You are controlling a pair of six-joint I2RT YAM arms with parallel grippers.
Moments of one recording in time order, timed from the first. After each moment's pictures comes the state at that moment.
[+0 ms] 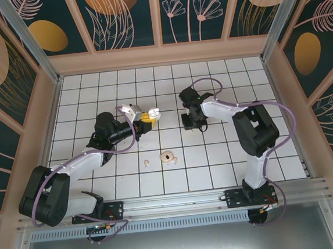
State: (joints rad) left arm -0.43 1.32 0.53 0.65 0.72 -0.05; right arm 0.56 1.84 1.23 -0.66 -0.05 0.40
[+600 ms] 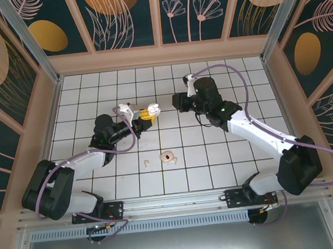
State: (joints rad) left arm -0.43 1.39 0.50 0.89 0.71 -0.11; right arm 0.64 1.35 1.05 -0.11 -0.15 0.47
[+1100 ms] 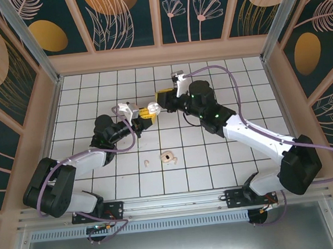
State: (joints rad) left arm -0.43 1.40 0.50 0.95 0.71 -0.15; right arm 0.75 1.37 1.05 0.16 -0.19 0.47
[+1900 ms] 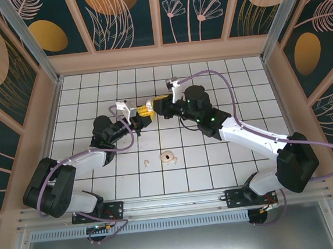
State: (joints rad) left arm -0.43 1.40 0.50 1.02 0.68 -0.21; right arm 0.78 1.39 1.00 0.21 -0.24 0.47
